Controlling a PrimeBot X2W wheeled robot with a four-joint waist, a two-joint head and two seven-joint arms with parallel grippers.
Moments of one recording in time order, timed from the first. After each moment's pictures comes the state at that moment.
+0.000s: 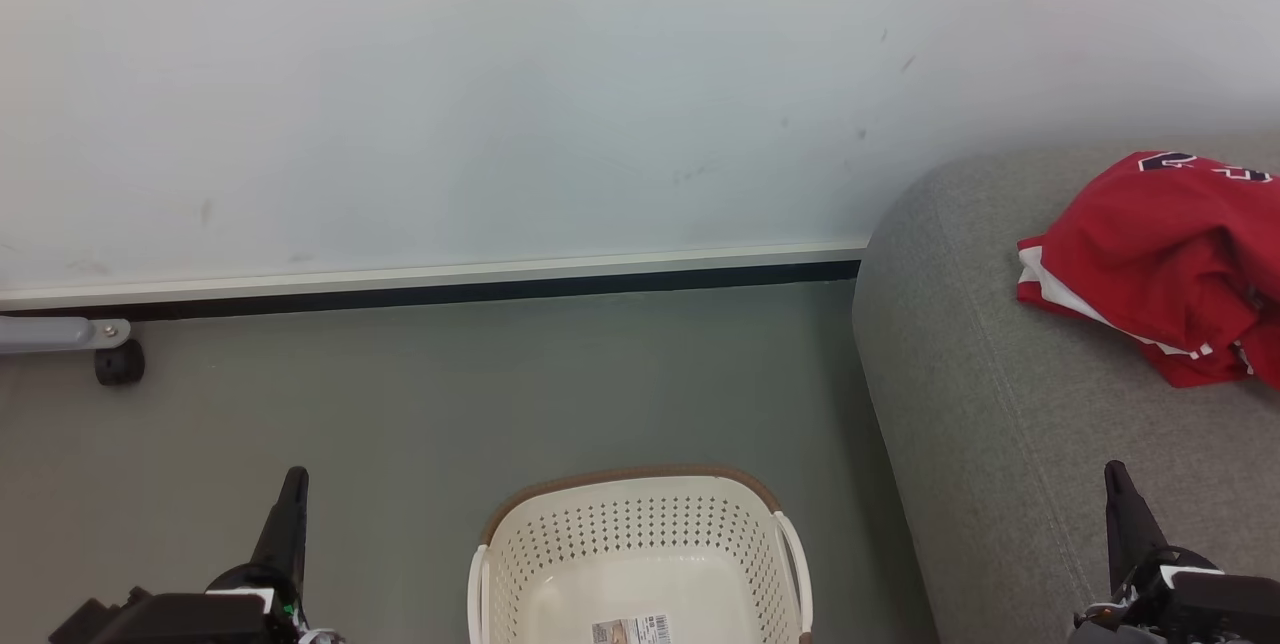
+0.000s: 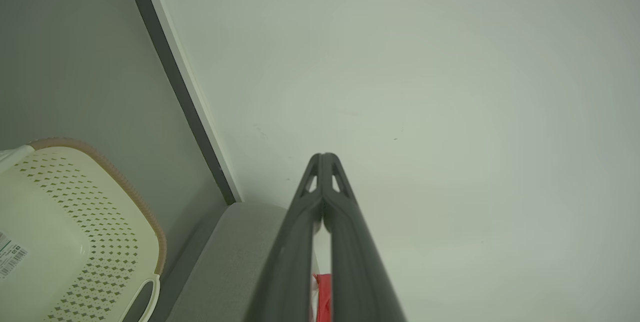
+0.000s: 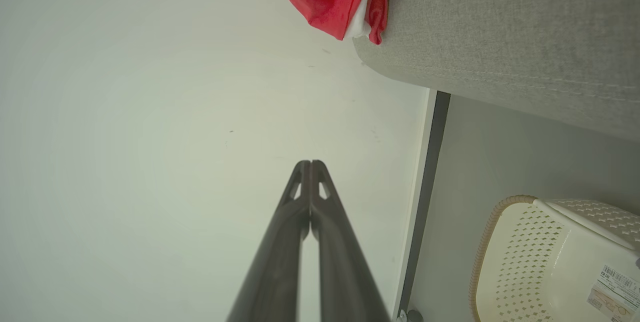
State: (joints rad) left arm -0.08 0.04 0.09 0.29 -1.60 -0.12 0.11; right arm -0.09 -0.04 -0.13 0.30 1.60 0.12 0.11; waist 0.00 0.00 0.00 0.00
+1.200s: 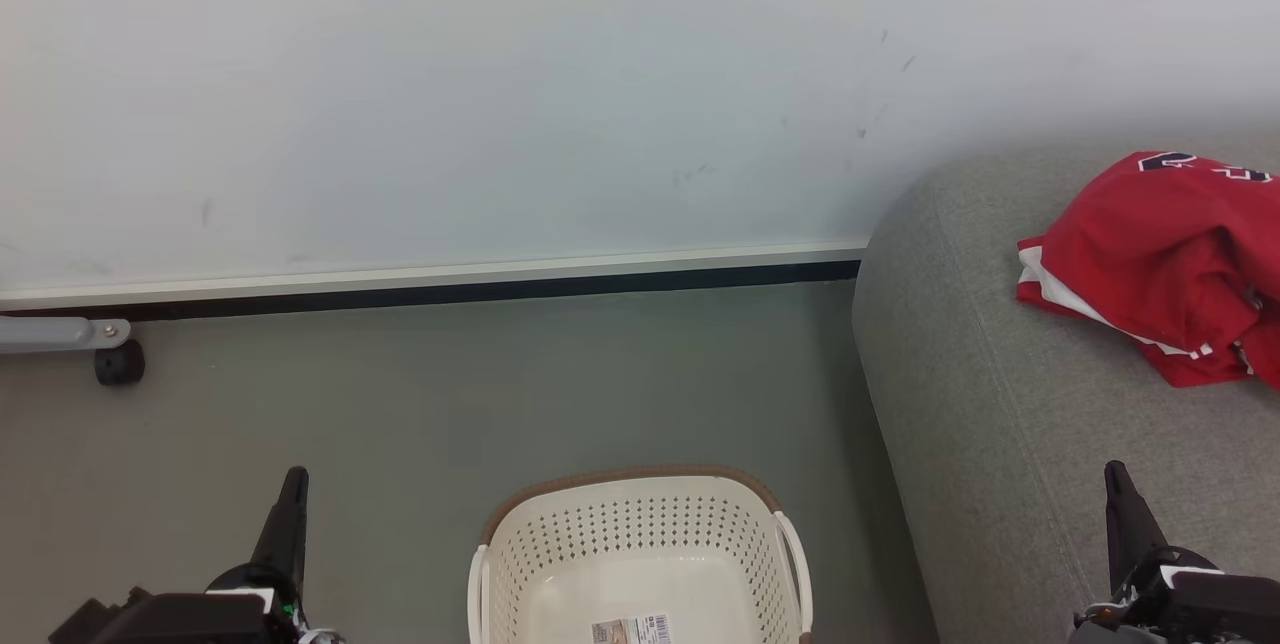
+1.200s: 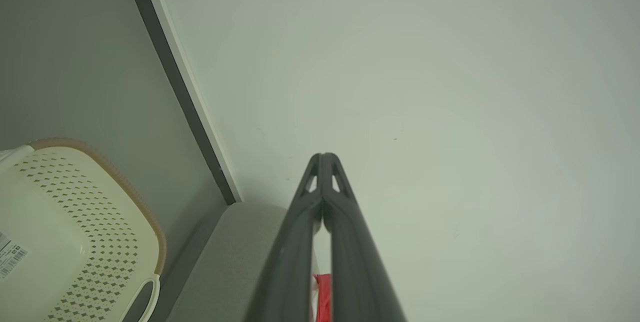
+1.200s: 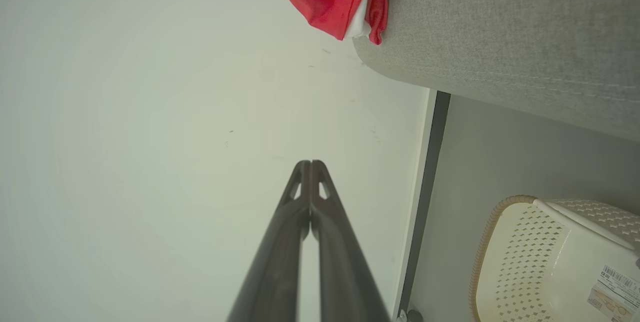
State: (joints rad) left arm -0.08 0.04 0.09 0.29 -1.60 -0.12 0.11; right arm -0.09 -0.04 -0.13 0.30 1.60 0.12 0.11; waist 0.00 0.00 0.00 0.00
